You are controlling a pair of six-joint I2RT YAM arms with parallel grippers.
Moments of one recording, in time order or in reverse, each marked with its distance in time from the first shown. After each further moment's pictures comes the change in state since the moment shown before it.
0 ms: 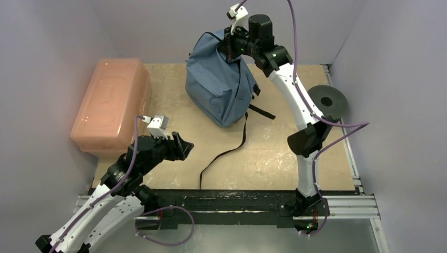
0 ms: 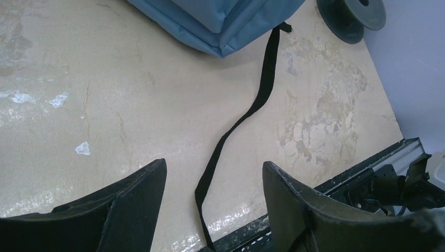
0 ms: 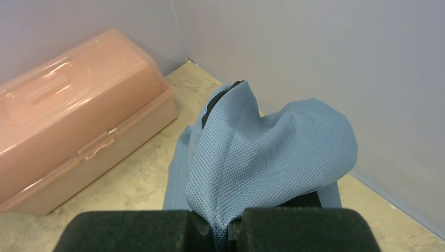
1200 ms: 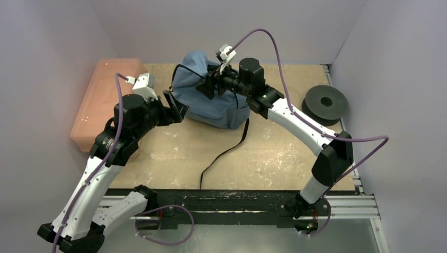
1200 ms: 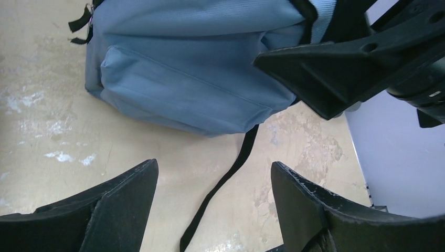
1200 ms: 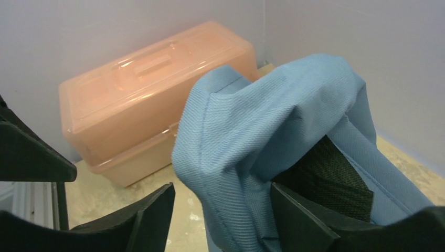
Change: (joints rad) left arm 0.192 0.349 0.523 -0.120 0.031 -0.007; right arm 0.190 -0.426 -0.937 0.618 -0.041 0.103
